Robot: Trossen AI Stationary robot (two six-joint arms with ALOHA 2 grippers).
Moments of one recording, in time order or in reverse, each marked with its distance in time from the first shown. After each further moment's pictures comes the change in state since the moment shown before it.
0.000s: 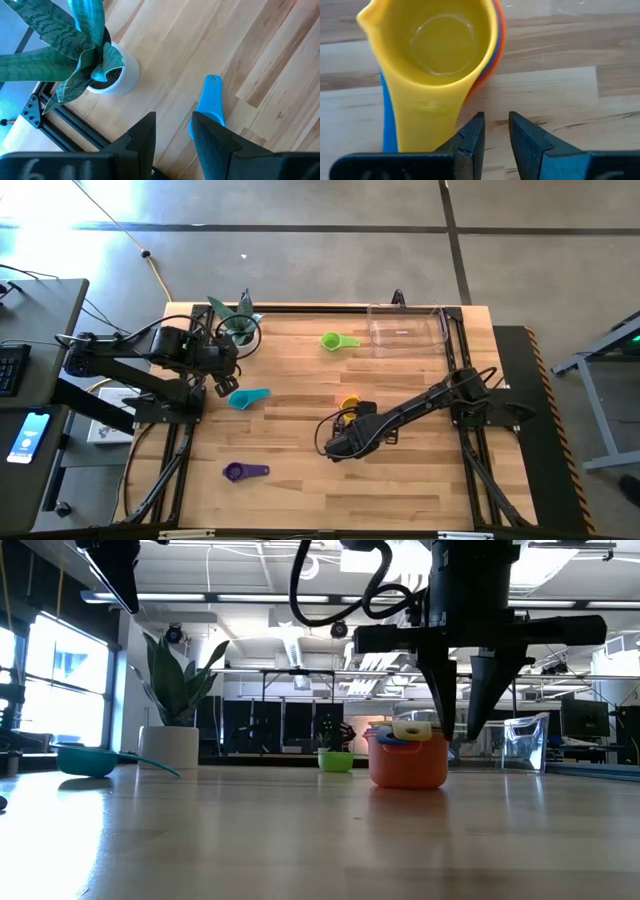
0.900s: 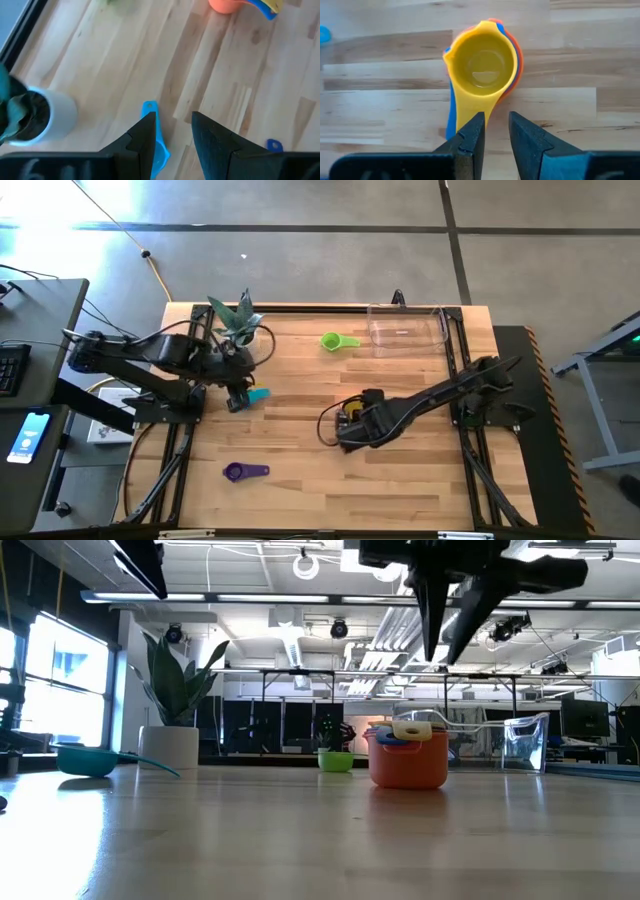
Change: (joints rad) left arm -0.084 0.054 0.001 0.250 0.158 0.095; right arm 0.004 -0.200 0.000 -0.003 0.087 -0.085
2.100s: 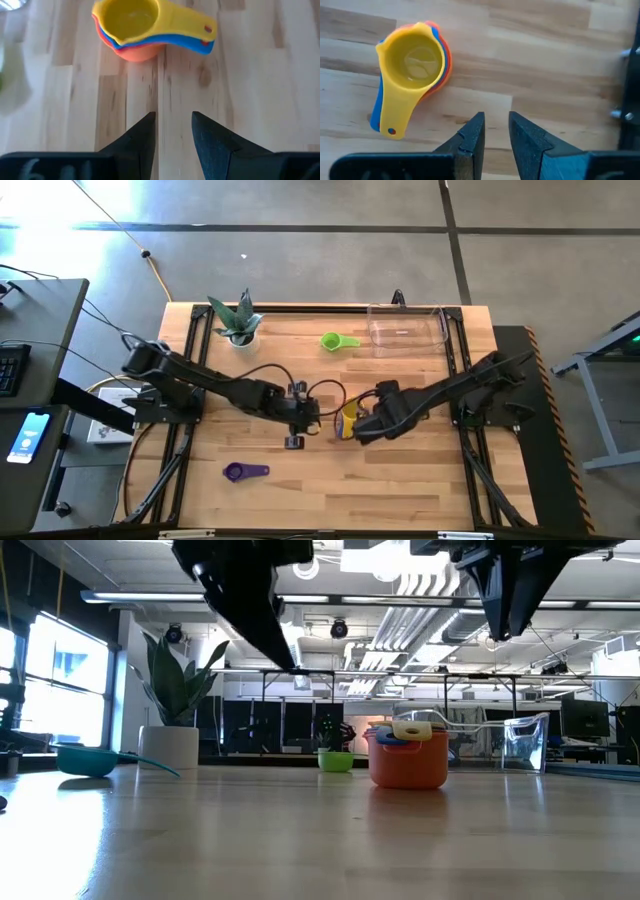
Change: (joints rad) left arm -0.104 0.559 0.000 0.655 0.053 0.297; right arm -0.004 -0.100 0.000 -0.286 -0.098 -0.174
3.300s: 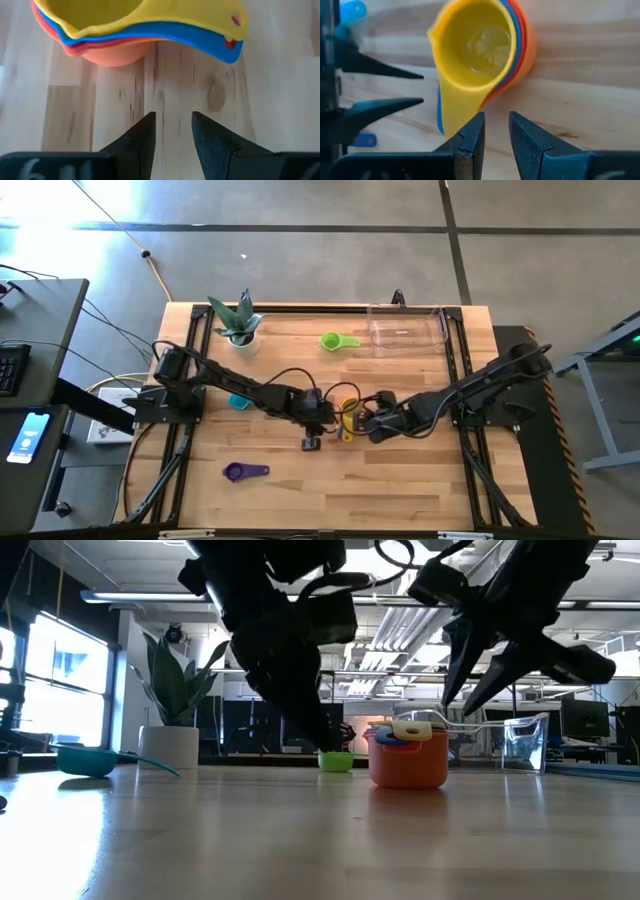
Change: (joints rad) left arm 0.074 0.236 0.000 0.235 0.140 -0.002; right arm -0.001 -0.230 -0.661 1.028 0.061 0.038
